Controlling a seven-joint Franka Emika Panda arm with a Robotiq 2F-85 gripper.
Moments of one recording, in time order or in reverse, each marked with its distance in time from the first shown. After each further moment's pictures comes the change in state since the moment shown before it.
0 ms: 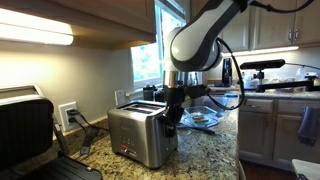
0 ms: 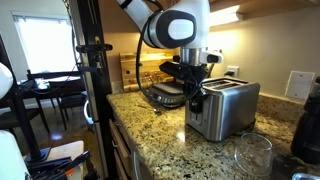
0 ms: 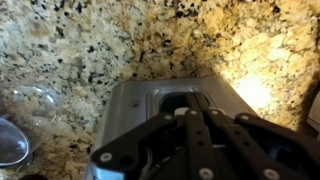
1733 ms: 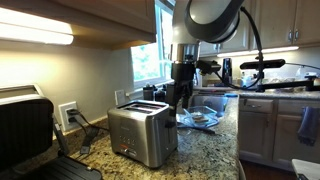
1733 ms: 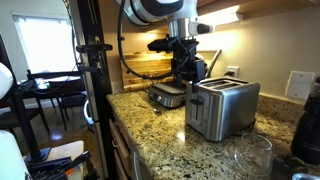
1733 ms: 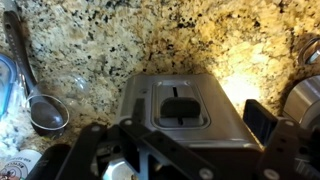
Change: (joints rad) arm 0.001 -0.219 0.013 -0.051 -0.092 -0.128 0.059
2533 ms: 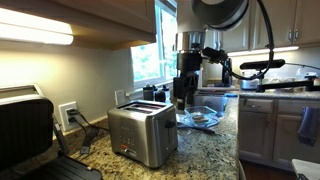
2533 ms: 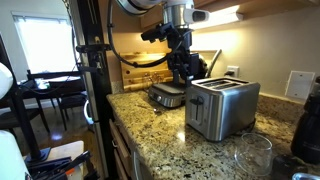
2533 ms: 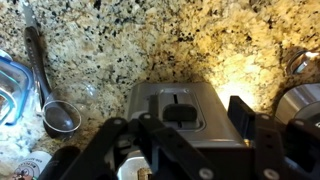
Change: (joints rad) arm -0.002 -0.089 -0.002 -0.005 -0.009 -0.113 0.000
